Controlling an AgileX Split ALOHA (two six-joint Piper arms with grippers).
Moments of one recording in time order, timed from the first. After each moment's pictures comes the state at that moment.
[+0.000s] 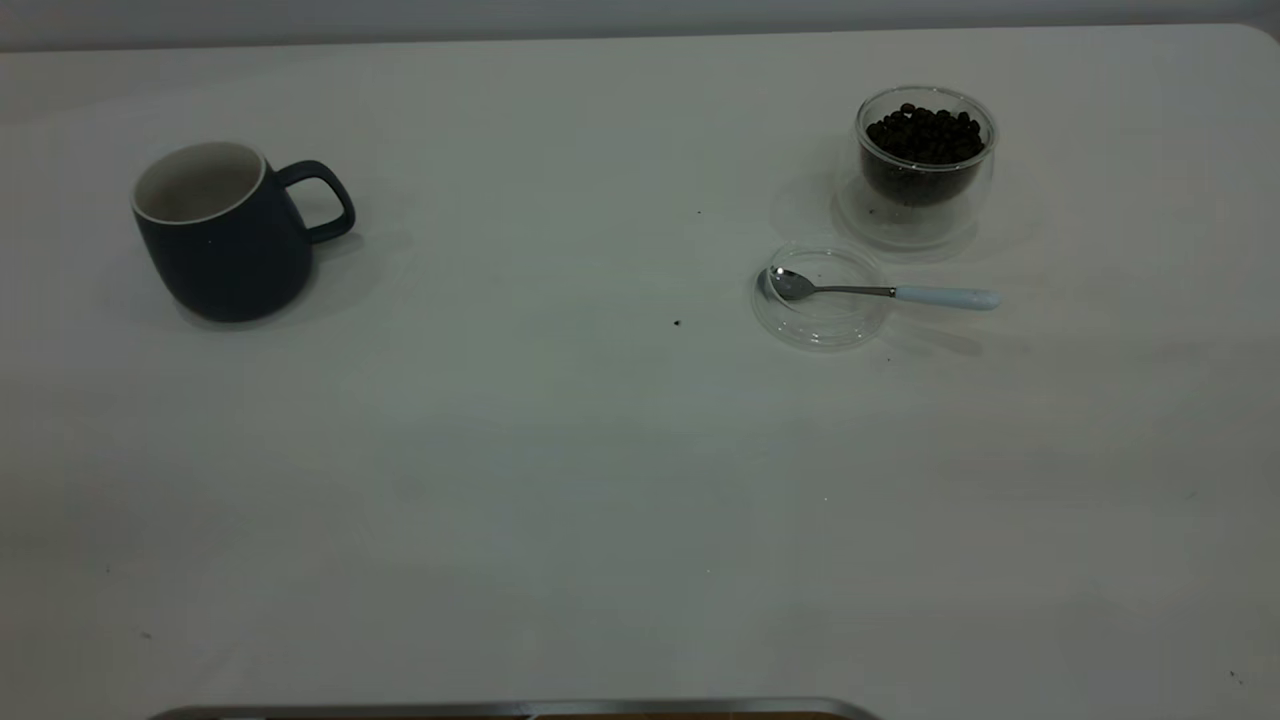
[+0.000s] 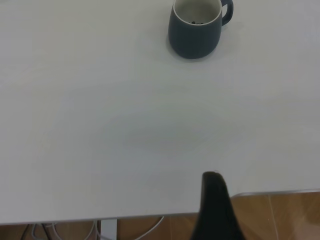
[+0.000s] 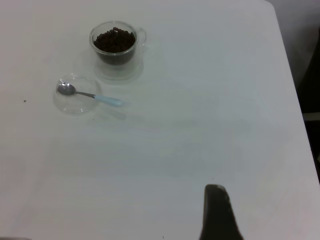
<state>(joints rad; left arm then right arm) -0.01 -0.02 -0.48 -0.04 1.14 0.03 0.04 -0.01 -0.48 -0.01 1.12 0.00</state>
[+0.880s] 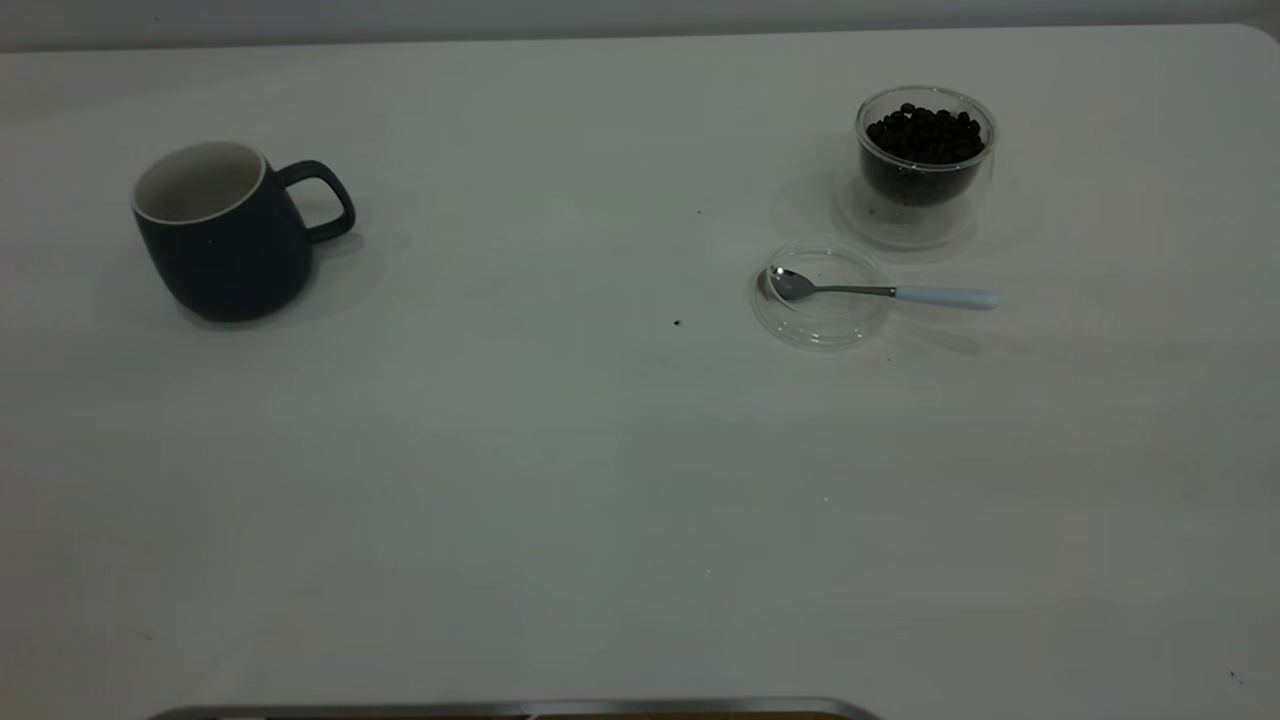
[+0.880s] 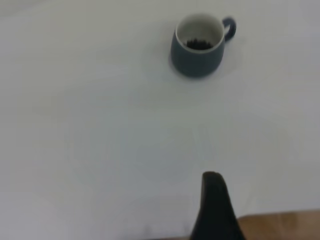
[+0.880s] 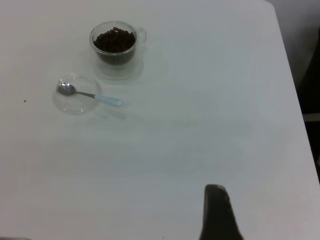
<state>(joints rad) -0.01 0.51 -0.67 -0.04 0.94 0.08 0.04 -0.01 -0.48 -0.01 1.12 0.00</state>
